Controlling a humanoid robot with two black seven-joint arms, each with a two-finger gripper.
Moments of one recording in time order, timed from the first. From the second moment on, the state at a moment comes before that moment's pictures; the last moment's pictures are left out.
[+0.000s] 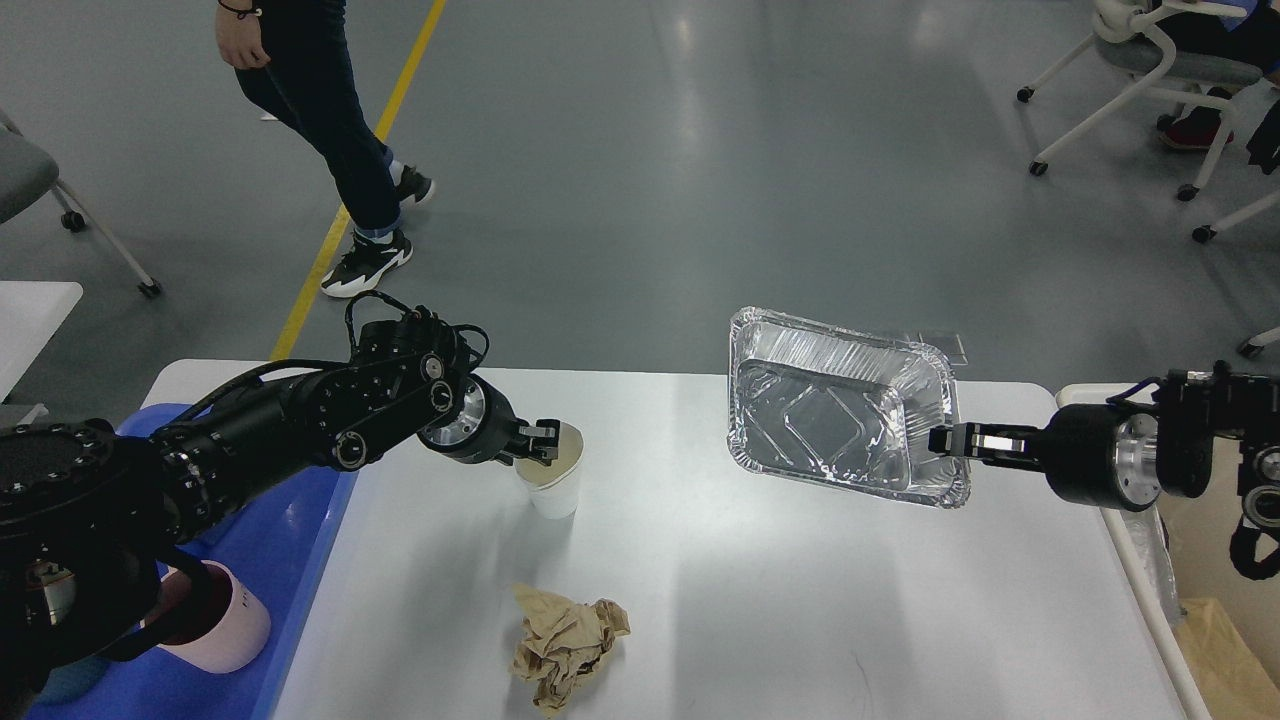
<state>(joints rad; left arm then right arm) -1.11 0.05 -0.06 -0.60 1.06 -0.68 0.27 0.42 -0.85 0.92 1.61 -1.34 0.61 -0.11</state>
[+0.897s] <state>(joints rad) -1.30 0.42 -0.34 -0.68 0.89 -0.70 0.26 0.38 -0.81 0.91 1.62 -1.34 0.63 -0.11</state>
